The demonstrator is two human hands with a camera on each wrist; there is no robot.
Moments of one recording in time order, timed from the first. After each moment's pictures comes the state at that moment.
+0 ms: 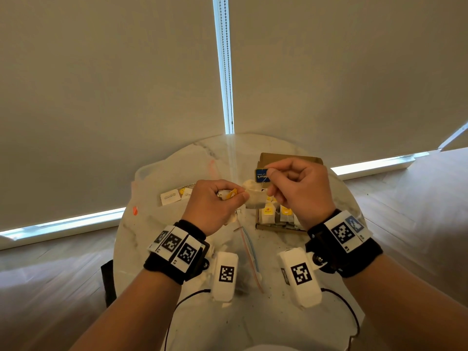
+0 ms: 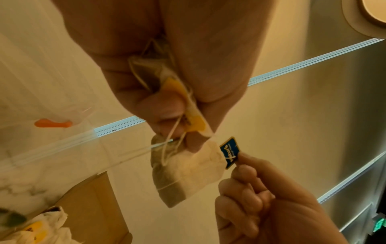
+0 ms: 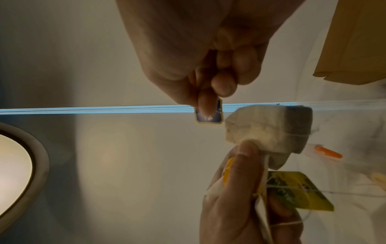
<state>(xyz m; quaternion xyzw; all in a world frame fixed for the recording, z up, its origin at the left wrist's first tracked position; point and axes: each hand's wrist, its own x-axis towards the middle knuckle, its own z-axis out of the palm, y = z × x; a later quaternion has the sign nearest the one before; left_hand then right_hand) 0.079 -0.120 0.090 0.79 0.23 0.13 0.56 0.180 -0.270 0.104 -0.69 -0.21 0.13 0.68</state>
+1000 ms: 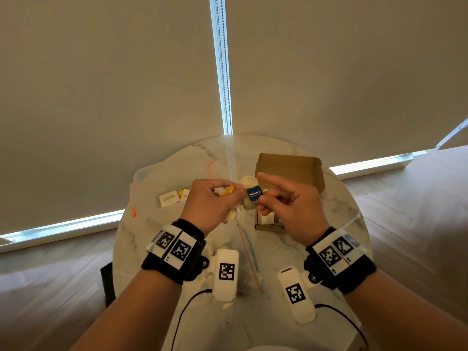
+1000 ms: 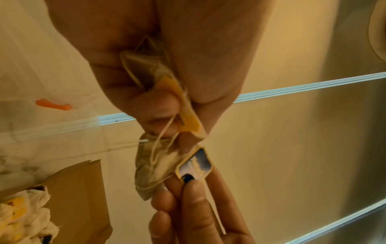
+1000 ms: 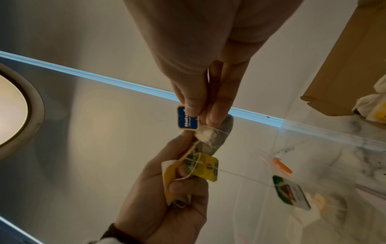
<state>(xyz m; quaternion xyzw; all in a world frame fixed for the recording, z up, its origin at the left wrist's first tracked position) 0.086 -0.119 0.091 0.72 0.26 0.13 0.63 0.166 -0.281 0.075 -0.69 -0.29 0.16 0.64</state>
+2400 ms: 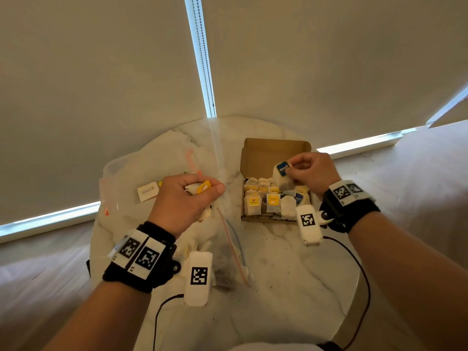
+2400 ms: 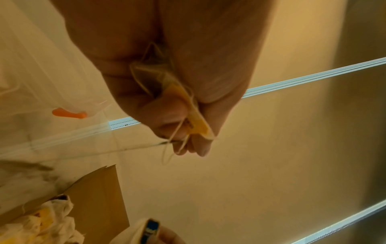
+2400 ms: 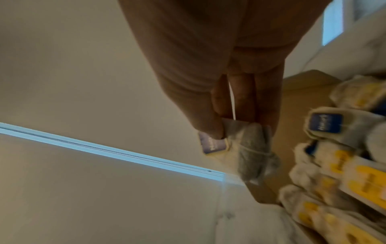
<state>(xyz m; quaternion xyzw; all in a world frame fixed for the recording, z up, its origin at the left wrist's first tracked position) 0.095 -0.108 0.076 0.73 0.27 0.12 0.61 0.293 -0.312 0.023 -0.83 -0.11 0.20 0.50</state>
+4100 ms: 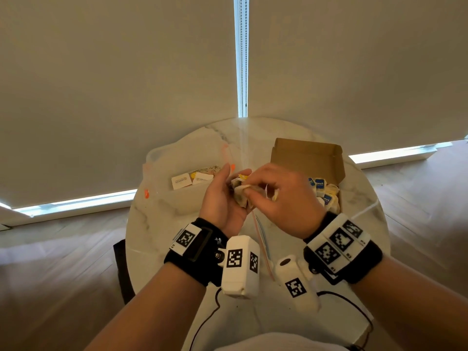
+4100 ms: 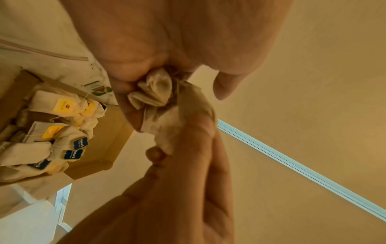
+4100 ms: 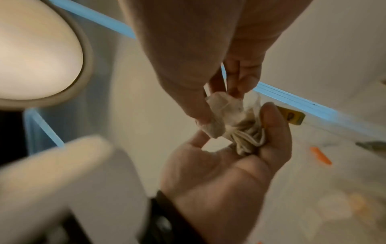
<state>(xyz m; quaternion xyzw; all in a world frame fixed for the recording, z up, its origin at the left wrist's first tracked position) 0.079 -0.123 0.067 0.32 0.33 0.09 0.89 0.156 -0.240 0.083 -0.75 -0.46 0.06 0.46</state>
